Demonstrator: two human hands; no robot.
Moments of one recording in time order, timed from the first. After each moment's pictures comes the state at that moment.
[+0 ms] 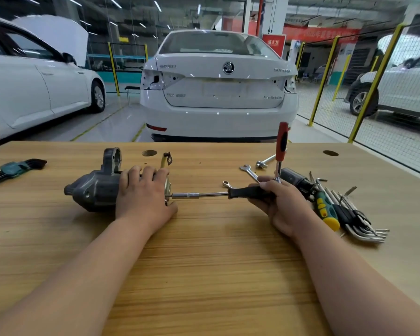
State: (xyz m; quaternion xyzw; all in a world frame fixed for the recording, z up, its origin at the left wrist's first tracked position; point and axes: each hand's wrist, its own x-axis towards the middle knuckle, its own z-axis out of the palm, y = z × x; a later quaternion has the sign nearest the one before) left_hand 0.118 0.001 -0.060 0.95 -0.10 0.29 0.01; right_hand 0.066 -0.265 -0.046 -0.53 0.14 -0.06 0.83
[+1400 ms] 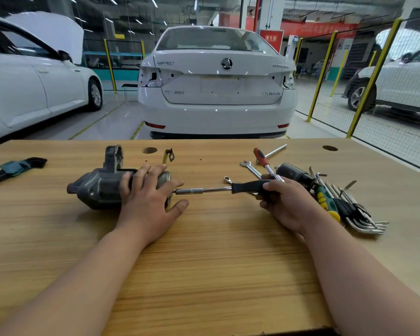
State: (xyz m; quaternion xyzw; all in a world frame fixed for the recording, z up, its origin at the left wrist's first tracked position) left_hand 0.100 0.010 -0.069 0.94 -0.18 0.28 0.08; right_hand 0.057 -0.271 -0.043 -0.61 0.12 -0.03 0.78
